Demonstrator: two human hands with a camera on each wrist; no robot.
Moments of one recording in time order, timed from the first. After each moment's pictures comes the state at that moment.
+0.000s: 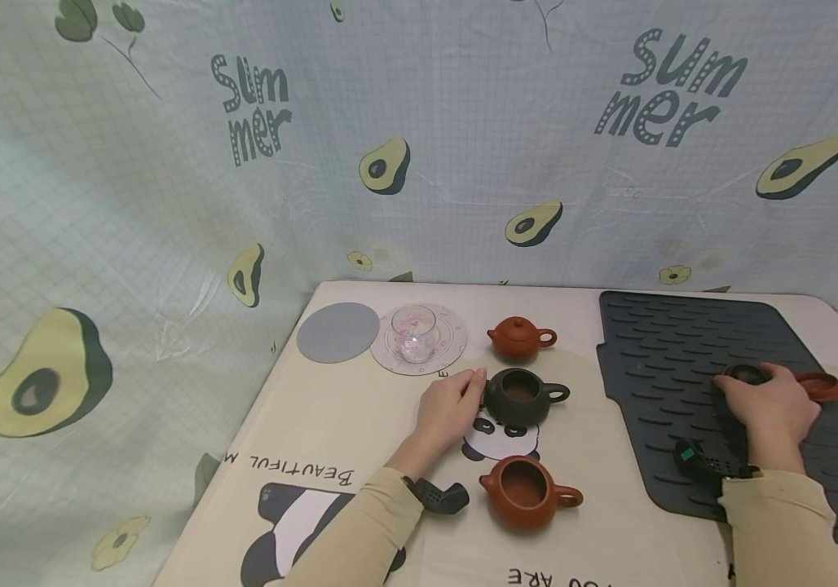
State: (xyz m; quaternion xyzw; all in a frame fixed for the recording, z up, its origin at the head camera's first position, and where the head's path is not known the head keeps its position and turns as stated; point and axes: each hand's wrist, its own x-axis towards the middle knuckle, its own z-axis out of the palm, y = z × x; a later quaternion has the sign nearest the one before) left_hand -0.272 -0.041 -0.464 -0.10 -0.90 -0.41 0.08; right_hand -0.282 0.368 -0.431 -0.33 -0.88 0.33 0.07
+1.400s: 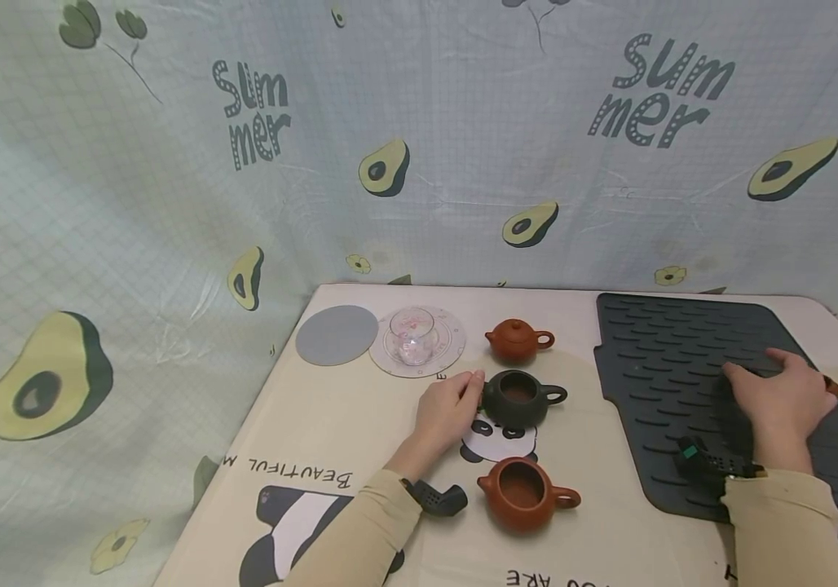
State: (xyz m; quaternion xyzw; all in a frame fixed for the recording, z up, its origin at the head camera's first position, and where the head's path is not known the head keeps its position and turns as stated) left_hand -0.267 -0.046 -0.465 -0.11 -0.90 -0.41 0.09; right_hand -0.271 0.357 -0.420 -0.32 -0.88 0.31 0.19
